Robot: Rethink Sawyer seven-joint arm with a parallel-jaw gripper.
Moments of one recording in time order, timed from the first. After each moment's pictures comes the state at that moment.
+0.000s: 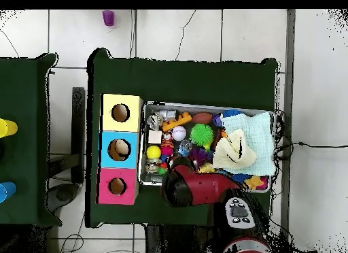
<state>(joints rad) -0.27 -0.55 -0.05 1.88 -0.39 -0.05 1.80</state>
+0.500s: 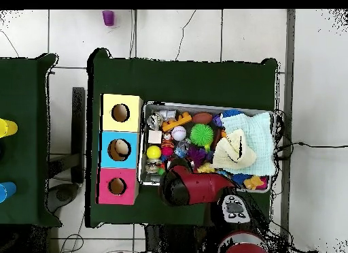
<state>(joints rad) -0.26 -0.52 -0.05 1.87 -0.38 -0.06 1.80</state>
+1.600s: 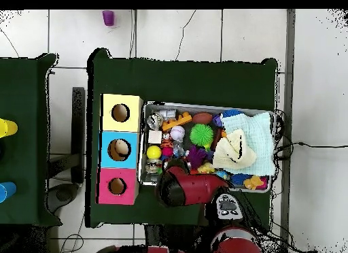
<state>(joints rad) -0.23 -0.49 -0.07 1.88 -0.35 -0.09 1.80</state>
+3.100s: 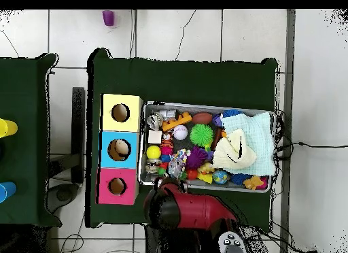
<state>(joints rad) -0.23 -0.76 -0.05 2.10 -0.20 0.14 1.80</state>
